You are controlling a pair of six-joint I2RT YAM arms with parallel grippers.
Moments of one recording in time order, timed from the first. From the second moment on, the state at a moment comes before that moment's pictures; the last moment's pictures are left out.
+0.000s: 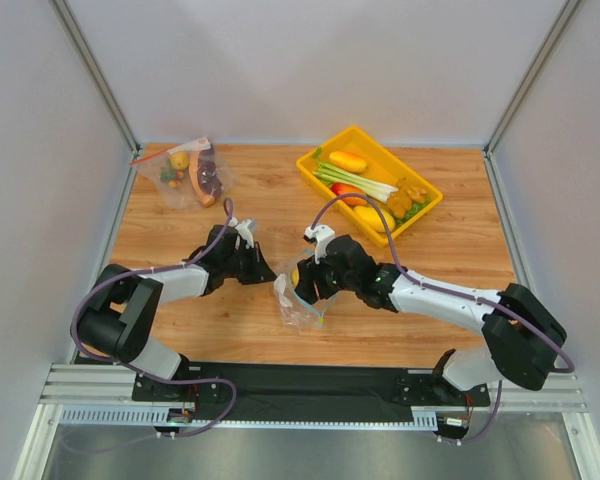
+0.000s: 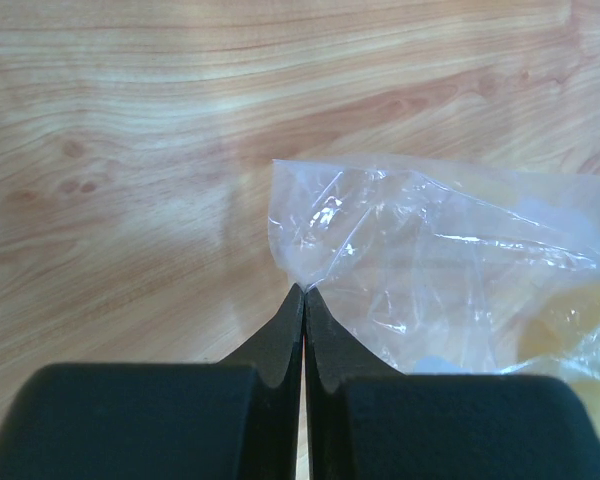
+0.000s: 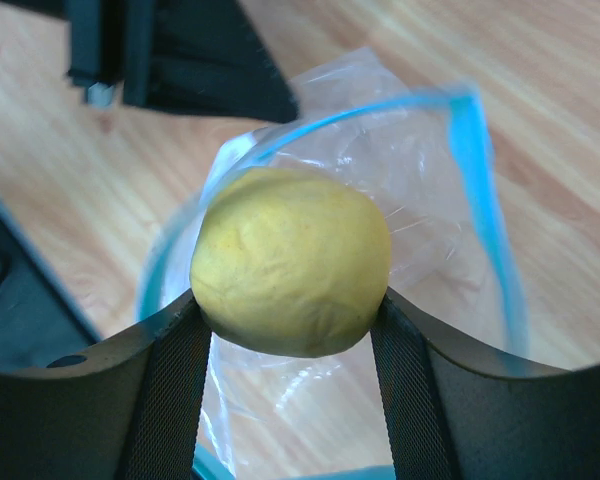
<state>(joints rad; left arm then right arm) -0.40 1.51 0.57 0.19 0.44 -0.54 0.88 1.42 0.78 -0.01 -0.10 0.34</state>
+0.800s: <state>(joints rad) -0.37 1.37 0.58 0.04 0.40 -0.46 0.78 1.05 0.96 -0.50 -0.07 0.23</state>
